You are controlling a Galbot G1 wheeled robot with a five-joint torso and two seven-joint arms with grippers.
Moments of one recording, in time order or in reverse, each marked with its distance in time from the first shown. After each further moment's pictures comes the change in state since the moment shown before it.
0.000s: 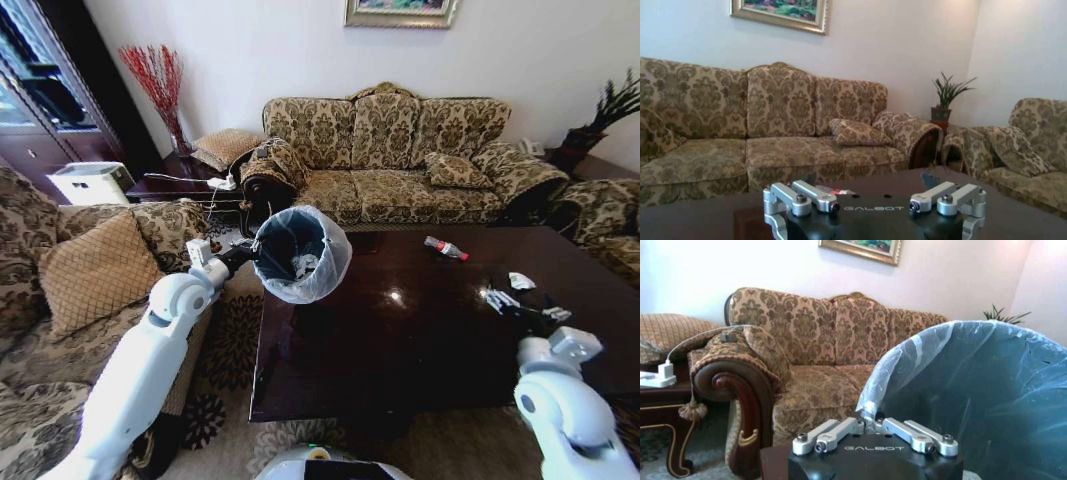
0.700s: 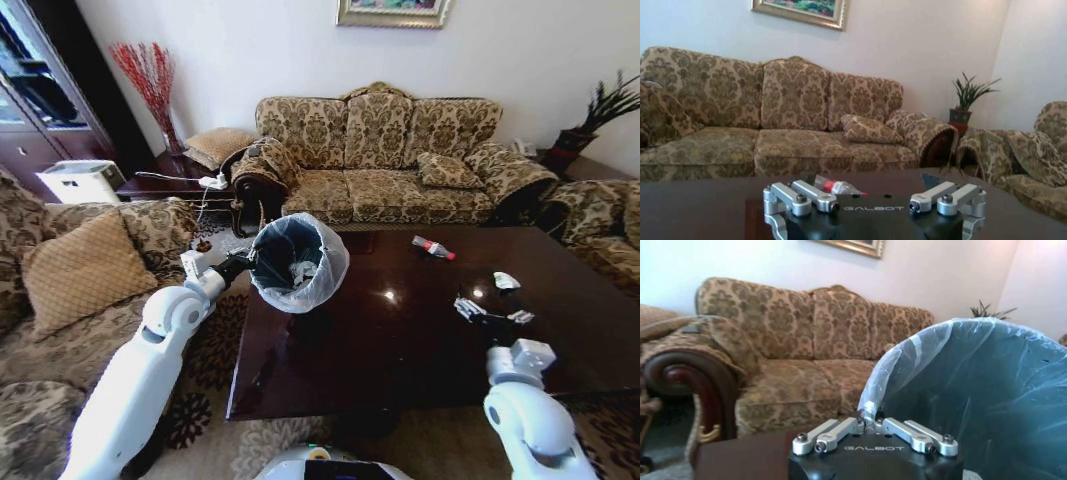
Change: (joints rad) left arm 0.096 -0.007 -0.034 -0.062 0.007 -0.004 0.002; right arm -0.014 0.059 -0.168 -0.011 -0.164 0.068 -0.036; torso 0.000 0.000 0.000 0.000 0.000
